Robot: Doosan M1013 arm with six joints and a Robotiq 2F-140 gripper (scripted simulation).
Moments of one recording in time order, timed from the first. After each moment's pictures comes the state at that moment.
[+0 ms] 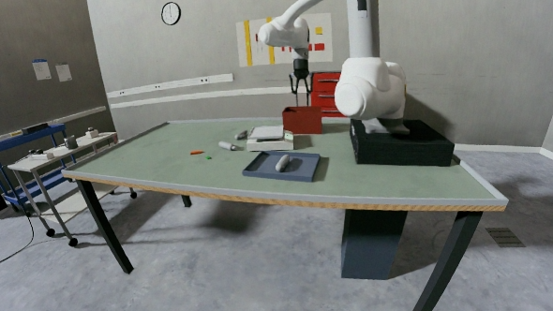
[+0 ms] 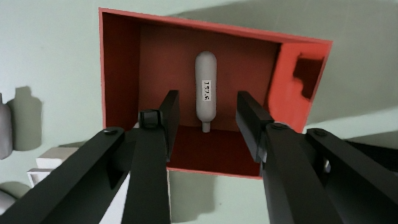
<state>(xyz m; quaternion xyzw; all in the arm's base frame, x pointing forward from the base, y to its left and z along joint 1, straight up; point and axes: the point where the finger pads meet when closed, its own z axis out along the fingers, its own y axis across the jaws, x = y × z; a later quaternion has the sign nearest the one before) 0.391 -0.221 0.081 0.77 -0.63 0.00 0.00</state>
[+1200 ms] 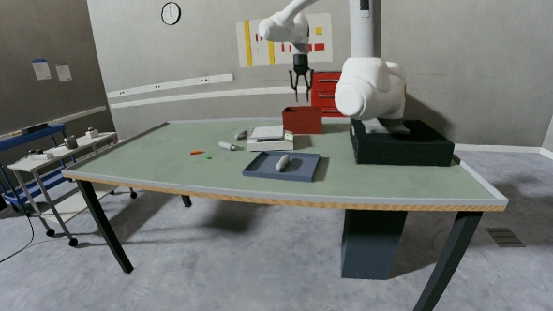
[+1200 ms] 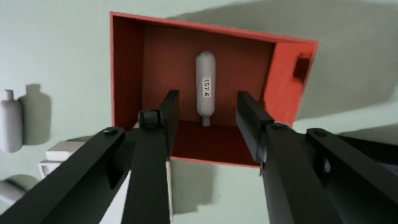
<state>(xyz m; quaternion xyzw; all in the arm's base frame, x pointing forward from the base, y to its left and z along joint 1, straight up) 0.390 -0.221 0.103 0.77 -0.63 0.00 0.00</state>
